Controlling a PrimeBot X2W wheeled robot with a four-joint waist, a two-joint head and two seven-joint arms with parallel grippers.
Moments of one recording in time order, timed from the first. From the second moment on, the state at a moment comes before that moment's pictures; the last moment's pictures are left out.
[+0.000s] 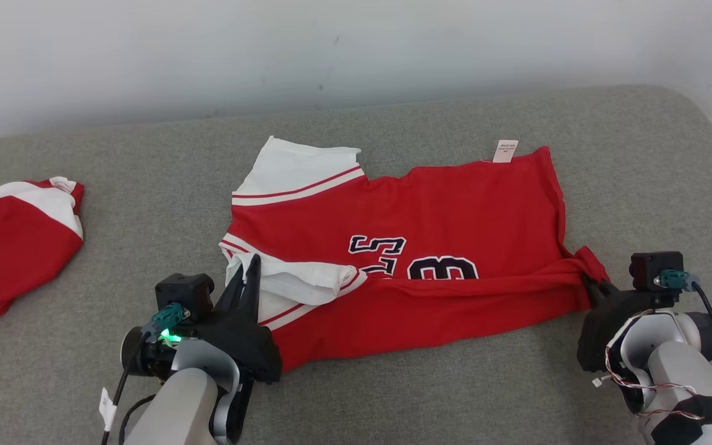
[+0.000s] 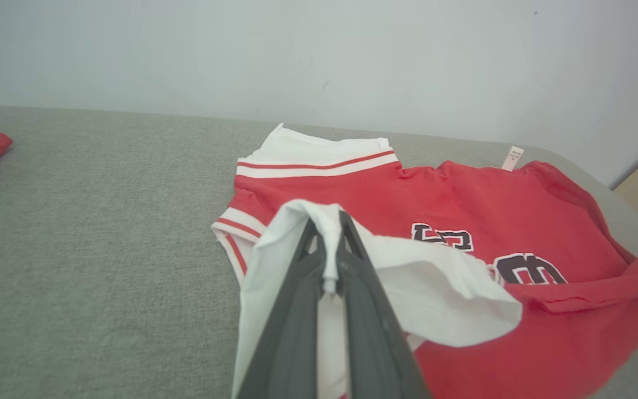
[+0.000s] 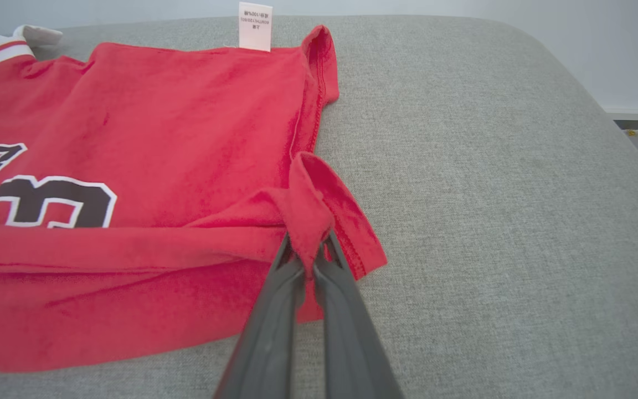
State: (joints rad) left arm -0.50 0.07 -0.36 0.63 -0.46 0.03 -0.20; right arm -0.54 -0.24 0.11 0.83 0.24 0.13 0.06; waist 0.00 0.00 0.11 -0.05
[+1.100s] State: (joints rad) left arm -0.29 0.09 -0.42 0.61 -0.34 0.18 -0.23; right arm -0.36 -0.24 0.01 0.62 0.14 0.13 0.15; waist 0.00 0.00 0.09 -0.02
